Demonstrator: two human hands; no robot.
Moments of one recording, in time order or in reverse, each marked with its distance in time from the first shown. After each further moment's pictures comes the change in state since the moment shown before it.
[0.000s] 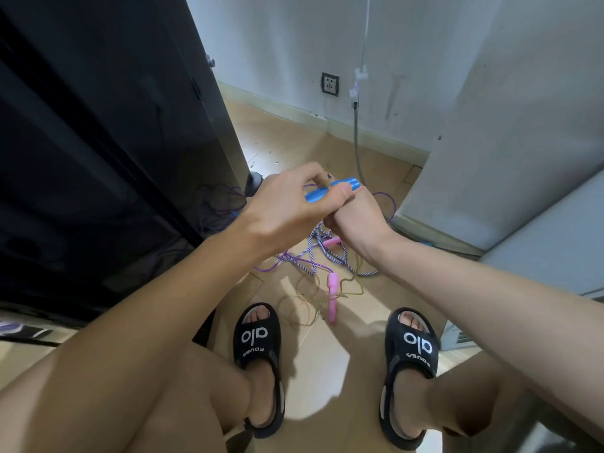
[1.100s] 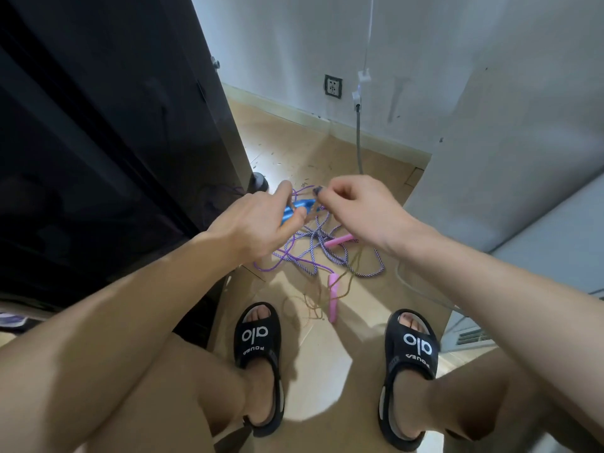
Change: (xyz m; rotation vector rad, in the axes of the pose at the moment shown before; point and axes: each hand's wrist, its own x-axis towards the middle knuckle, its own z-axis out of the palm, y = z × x) left_hand 0.000 -0.060 -0.006 0.531 -0.116 0.122; right_hand -0.016 -0.024 -0.024 -0.413 -0.045 -0.187
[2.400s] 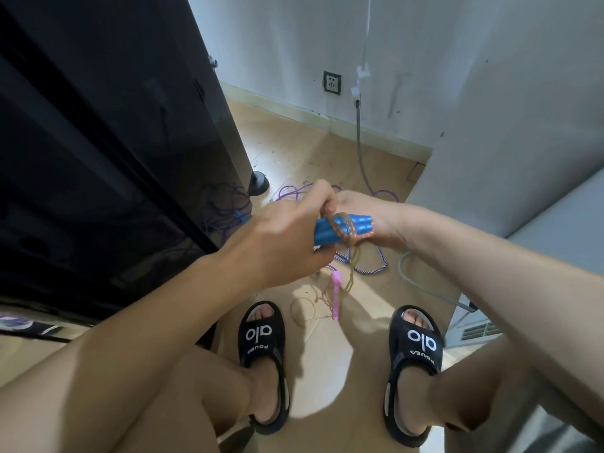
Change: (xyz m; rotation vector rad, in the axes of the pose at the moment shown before) left_hand -0.029 0.048 -0.015 -0.171 0.145 0.204; right_hand 0.005 0.005 -0.005 0.160 -0.546 0.041
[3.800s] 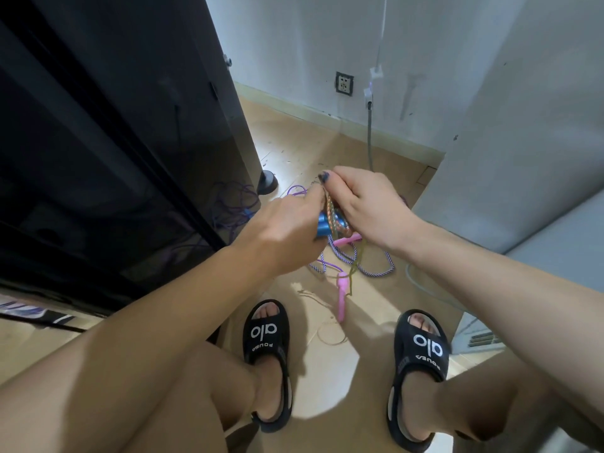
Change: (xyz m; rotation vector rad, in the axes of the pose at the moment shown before) left_hand 0.011 -0.014 0.011 0.190 -0.044 -0.119; right_hand 0.010 0.000 0.011 -0.224 0.564 -0.226
